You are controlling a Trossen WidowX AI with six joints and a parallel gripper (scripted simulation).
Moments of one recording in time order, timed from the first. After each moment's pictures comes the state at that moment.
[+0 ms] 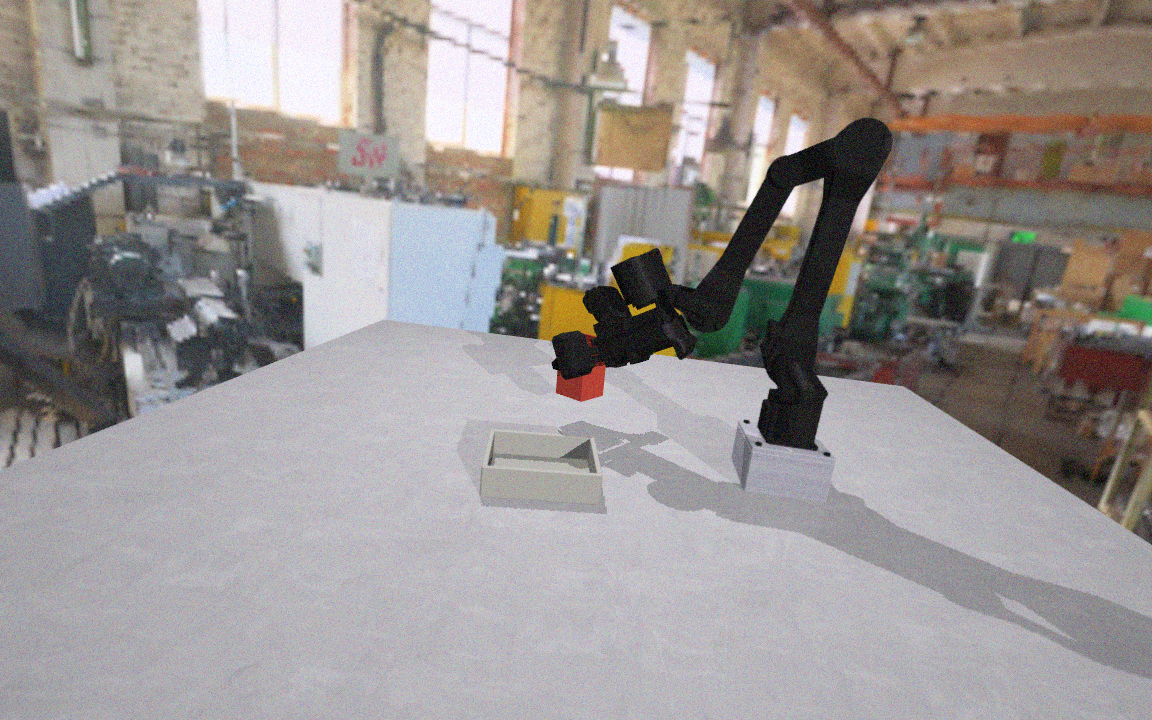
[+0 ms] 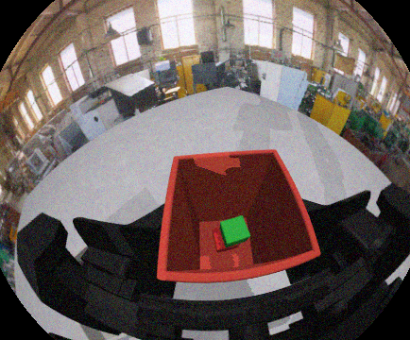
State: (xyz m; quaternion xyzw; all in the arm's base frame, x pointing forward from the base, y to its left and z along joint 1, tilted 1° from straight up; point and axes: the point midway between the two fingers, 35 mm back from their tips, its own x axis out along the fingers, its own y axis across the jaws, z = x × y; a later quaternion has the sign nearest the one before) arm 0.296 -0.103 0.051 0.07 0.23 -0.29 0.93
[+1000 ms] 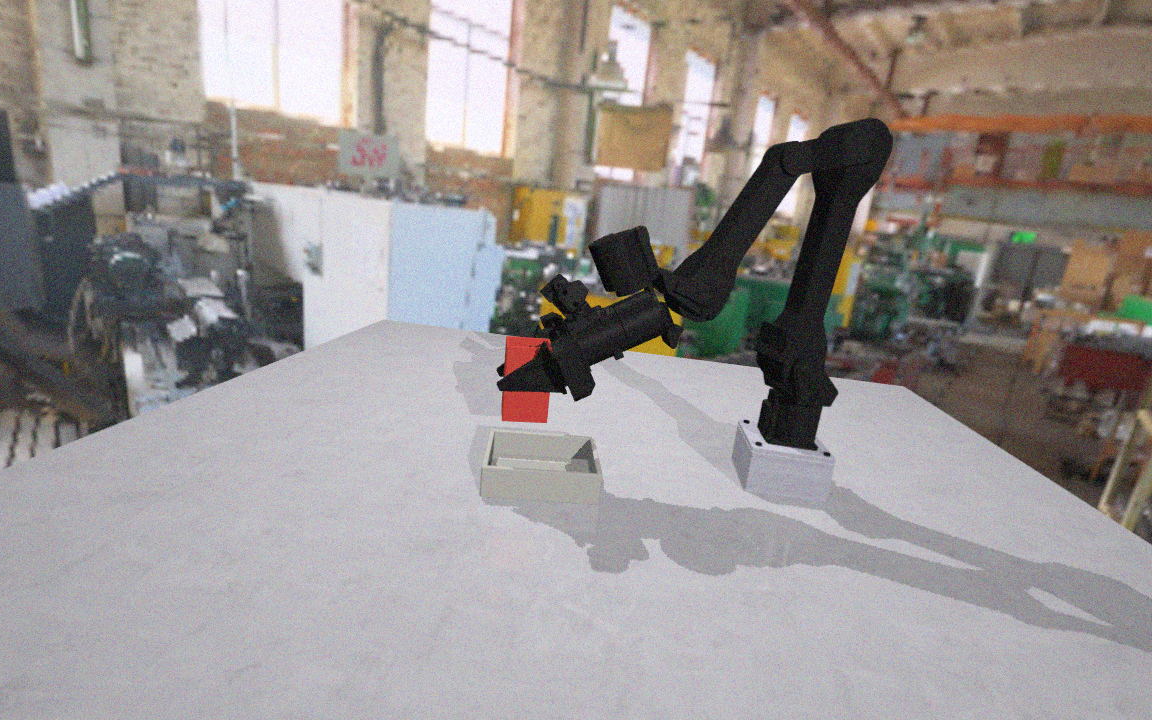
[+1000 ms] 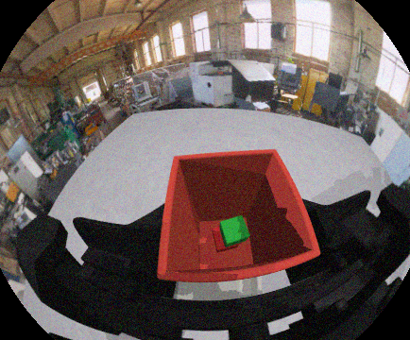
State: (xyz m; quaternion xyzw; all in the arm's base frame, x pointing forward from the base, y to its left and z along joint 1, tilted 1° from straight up) arm 0.345 0.096 0.079 -0.03 0.24 0.12 0.96
